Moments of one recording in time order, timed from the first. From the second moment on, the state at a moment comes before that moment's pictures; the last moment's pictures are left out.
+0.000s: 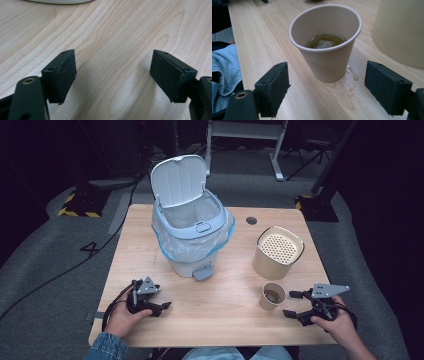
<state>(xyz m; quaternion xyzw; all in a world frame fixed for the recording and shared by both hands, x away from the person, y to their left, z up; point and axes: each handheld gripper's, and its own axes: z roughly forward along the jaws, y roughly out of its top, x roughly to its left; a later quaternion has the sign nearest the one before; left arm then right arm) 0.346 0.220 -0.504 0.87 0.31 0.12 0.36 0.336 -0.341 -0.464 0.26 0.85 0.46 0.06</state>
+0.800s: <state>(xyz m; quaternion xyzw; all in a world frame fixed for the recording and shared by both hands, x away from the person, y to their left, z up) 0.345 0.219 -0.504 0.87 0.32 0.12 0.36 0.358 -0.298 -0.493 0.24 0.85 0.46 0.07</state>
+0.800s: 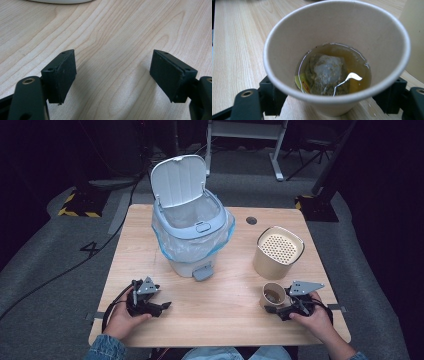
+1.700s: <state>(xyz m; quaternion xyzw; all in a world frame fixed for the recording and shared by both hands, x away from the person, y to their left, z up) 0.342 0.217 -0.504 0.87 0.33 0.12 0.35 0.360 -0.307 -0.481 0.24 0.85 0.47 0.08</state>
